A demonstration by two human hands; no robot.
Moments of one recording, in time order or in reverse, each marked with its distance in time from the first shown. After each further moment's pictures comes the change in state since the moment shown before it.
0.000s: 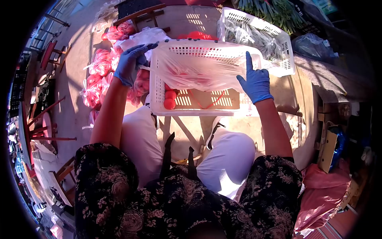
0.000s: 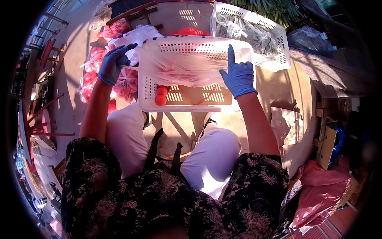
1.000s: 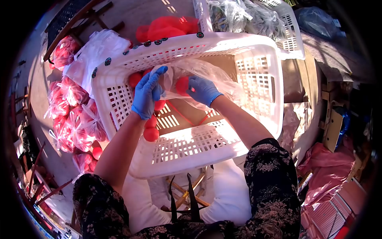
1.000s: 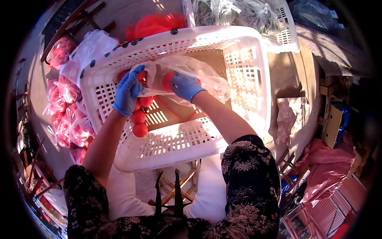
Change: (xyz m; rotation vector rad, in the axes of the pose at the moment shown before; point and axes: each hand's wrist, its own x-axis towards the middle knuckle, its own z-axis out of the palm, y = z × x) left_hand 0.163 -0.238 0.041 -0.238 -0.104 -0.241; right_hand 0.106 -0.070 0.298 0.722 -0.417 -0.114
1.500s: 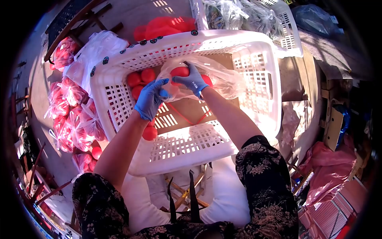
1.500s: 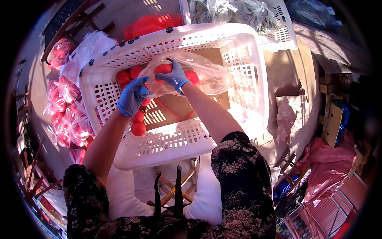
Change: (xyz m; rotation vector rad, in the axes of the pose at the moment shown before) left_hand -0.005 -0.014 0.009 -0.142 0.066 -0.300; right_hand 0.035 -0.009 0.017 0.874 0.301 0.263
